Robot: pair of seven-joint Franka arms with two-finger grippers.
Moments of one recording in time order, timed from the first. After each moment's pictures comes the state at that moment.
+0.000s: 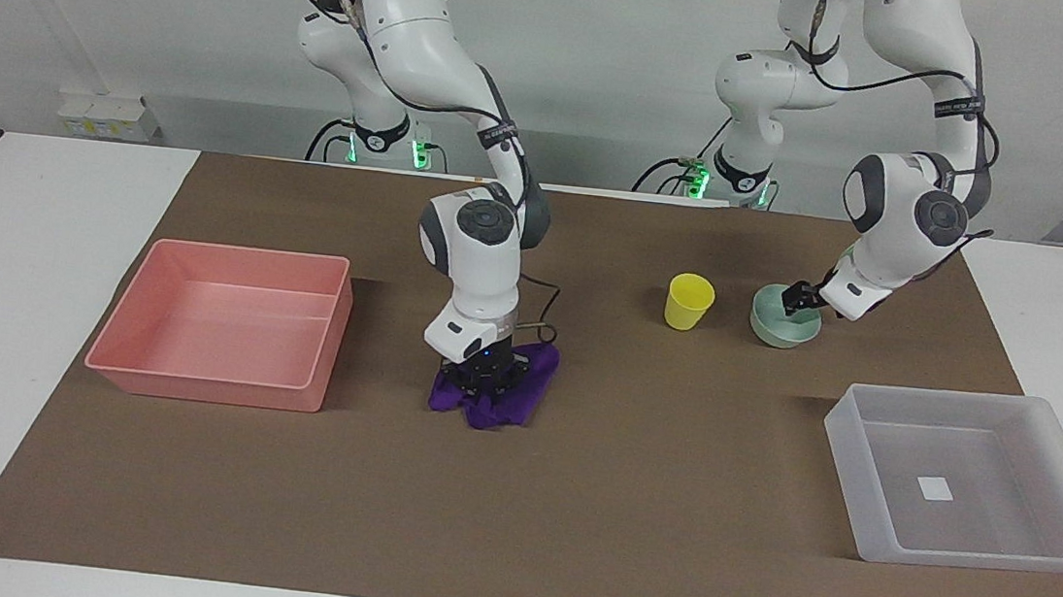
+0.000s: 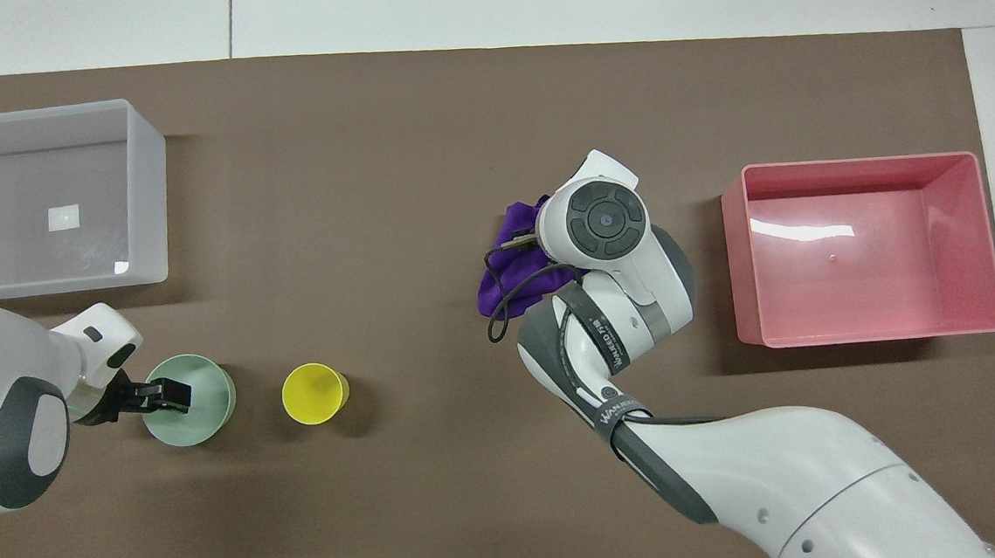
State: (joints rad) left arm 0.08 -0.04 -0.05 -2.41 0.03 2.16 0.03; right arm 0.50 0.51 -0.06 -1.74 -0.07 2.41 0.37
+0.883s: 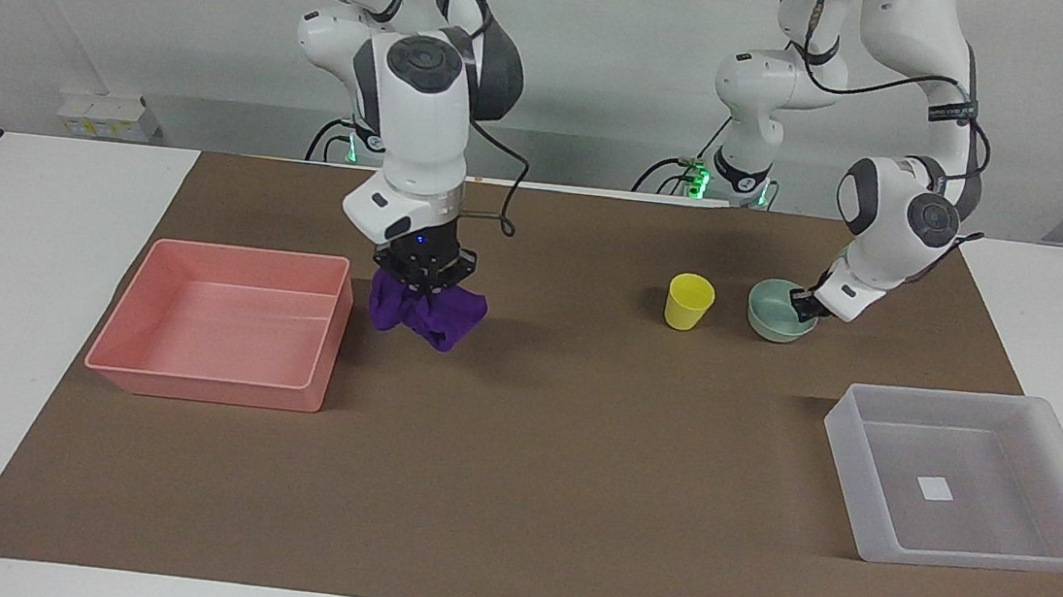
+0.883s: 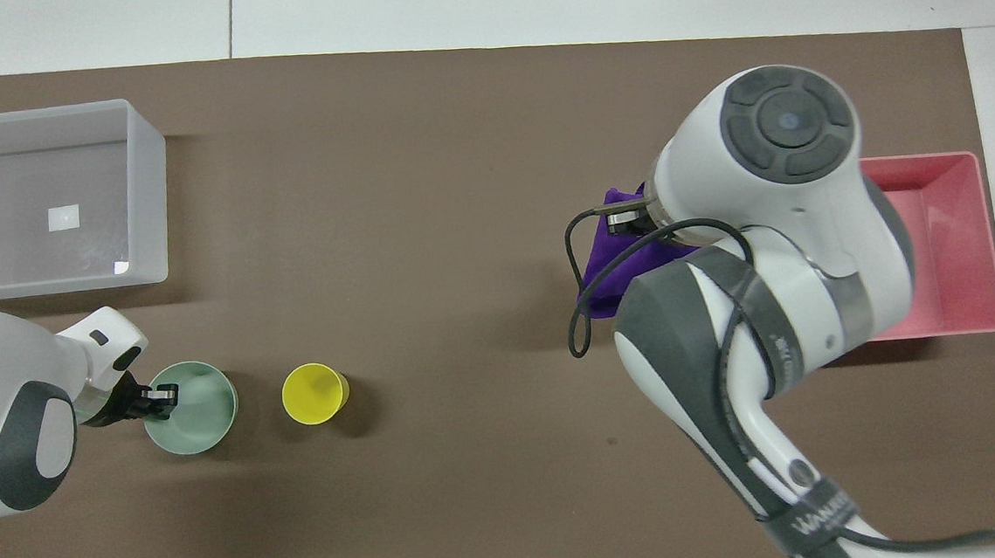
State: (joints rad) left arm 0.08 -0.04 -0.05 -2.39 0.01 2.14 0.03; right arm 0.43 0.15 -0.09 -1.66 -0.08 1.86 0.38
